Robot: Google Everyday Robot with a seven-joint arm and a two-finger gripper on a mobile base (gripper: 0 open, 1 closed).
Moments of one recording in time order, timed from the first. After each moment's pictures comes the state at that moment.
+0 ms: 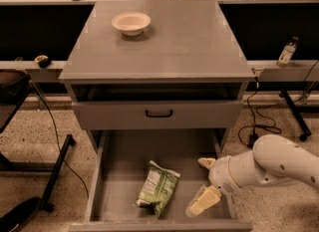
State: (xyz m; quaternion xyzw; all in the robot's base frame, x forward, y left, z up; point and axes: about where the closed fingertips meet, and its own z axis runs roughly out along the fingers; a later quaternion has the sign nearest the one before) arm 0.418 -0.114 0.599 -0.51 0.78 0.26 0.25
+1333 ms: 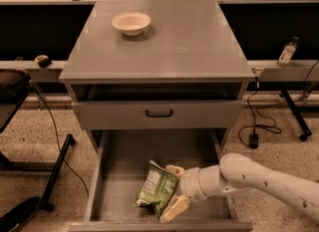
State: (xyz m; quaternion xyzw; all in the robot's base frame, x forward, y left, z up) arm 0.437 -0.024 0.509 -0.56 0.69 0.33 0.32
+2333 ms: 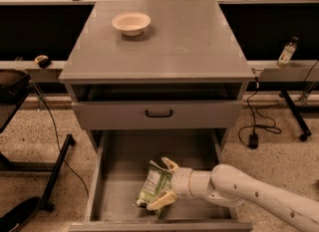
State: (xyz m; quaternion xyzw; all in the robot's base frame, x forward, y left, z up) arm 0.483 0.004 0.489 -0.50 0.69 0.30 0.43
